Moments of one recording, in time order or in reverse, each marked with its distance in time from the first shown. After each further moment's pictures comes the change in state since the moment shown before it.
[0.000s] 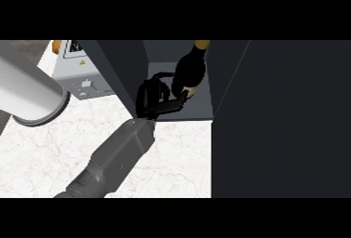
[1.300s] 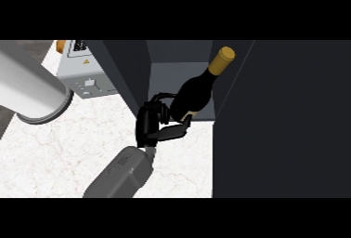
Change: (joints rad) left arm 0.340 0.000 -0.006 -0.474 -0.328 0.242 0.132; right arm 0.002 0.003 0.013 -0.061 0.018 -0.035 0.047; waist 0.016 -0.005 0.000
